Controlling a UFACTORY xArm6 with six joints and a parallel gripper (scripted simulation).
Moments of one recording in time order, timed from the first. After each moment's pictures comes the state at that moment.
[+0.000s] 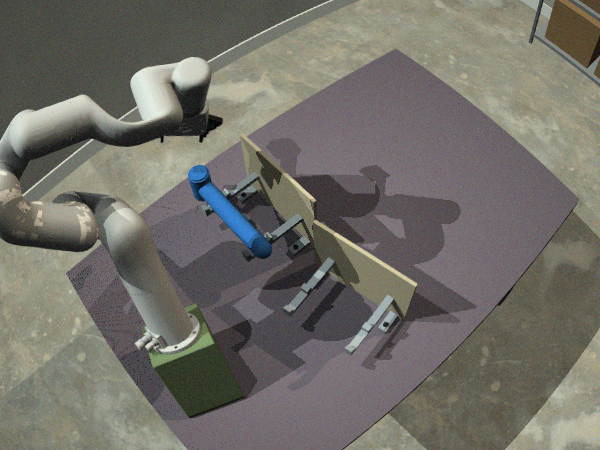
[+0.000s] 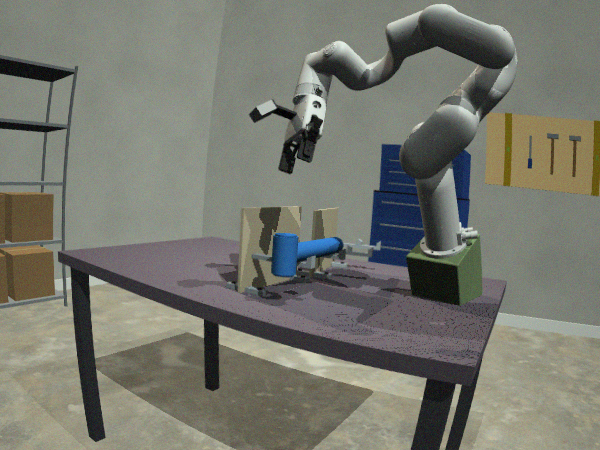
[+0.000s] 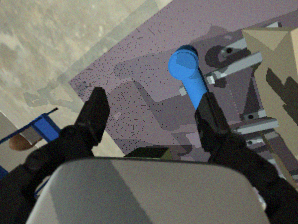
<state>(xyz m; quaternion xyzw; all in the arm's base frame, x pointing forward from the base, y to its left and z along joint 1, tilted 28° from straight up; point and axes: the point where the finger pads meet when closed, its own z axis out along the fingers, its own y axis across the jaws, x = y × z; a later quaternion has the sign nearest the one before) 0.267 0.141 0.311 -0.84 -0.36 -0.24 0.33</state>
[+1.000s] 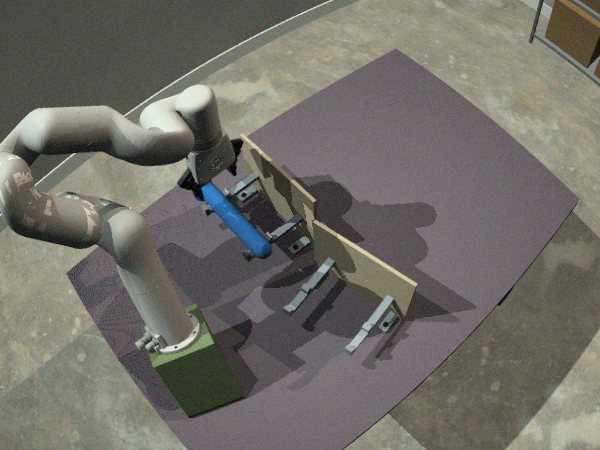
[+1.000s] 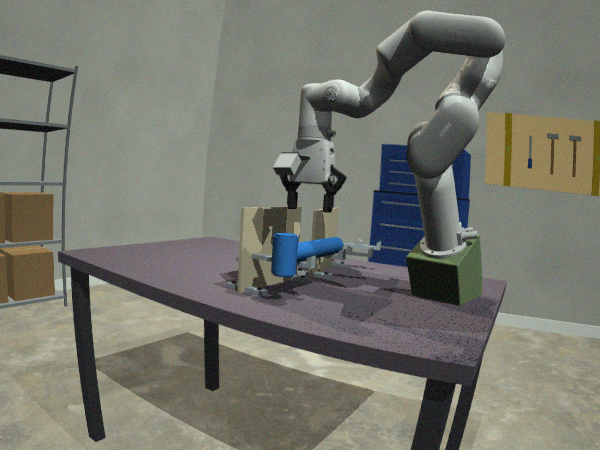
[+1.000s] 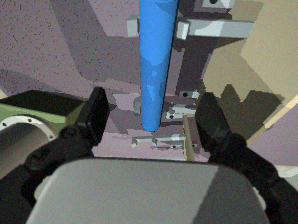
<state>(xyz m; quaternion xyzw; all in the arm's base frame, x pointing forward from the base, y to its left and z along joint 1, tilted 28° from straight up) 0.285 0.095 0.187 -0.74 -0.63 -0.22 0.11</state>
